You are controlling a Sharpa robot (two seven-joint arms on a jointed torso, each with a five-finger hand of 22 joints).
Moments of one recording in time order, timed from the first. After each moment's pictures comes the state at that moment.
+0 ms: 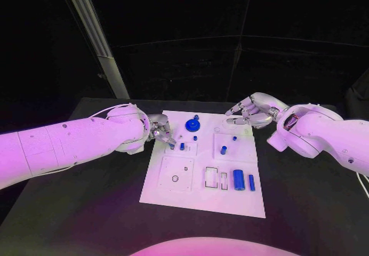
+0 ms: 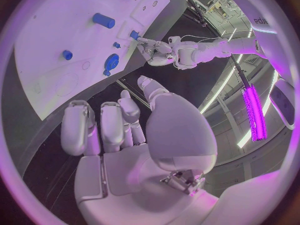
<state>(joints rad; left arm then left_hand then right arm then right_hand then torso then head) 1.26 -0.78 -0.10 1.46 -1.17 0.03 -0.44 1.21 -0.01 0.42 0.02 0.09 1.10 0.06 0.09 1.02 1.47 -0.02 1.25 1.31 1.46 -0.08 1.54 1.31 0.06 1.43 0.03 1.43 1.31 1.27 -0.83 -0.05 1.49 -0.92 -0.22 0.01 1.22 -0.13 0.22 0.07 0.33 0.97 0.11 0.06 0.09 1.35 0.03 1.09 1.16 1.47 -0.04 1.25 1.16 0.05 1.41 0.06 1.37 1.28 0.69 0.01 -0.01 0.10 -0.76</state>
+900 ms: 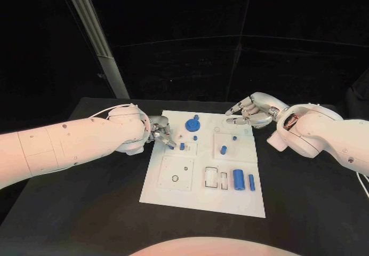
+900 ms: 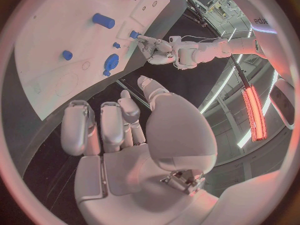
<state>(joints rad) 1.26 -0.78 -0.10 1.47 -1.18 0.07 -0.45 1.21 -0.01 0.42 0.02 0.09 1.10 0.06 0.09 1.07 1.47 -0.02 1.25 1.31 1.46 -0.08 1.54 1.31 0.06 1.43 0.03 1.43 1.31 1.27 -0.83 -0.05 1.49 -0.92 -0.22 0.01 1.22 -0.13 0.22 0.07 0.33 0.97 0.11 0.06 0.09 1.35 0.03 1.09 1.16 1.47 -0.04 1.25 1.16 0.05 1.41 0.06 1.37 1.28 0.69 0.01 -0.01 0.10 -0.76</state>
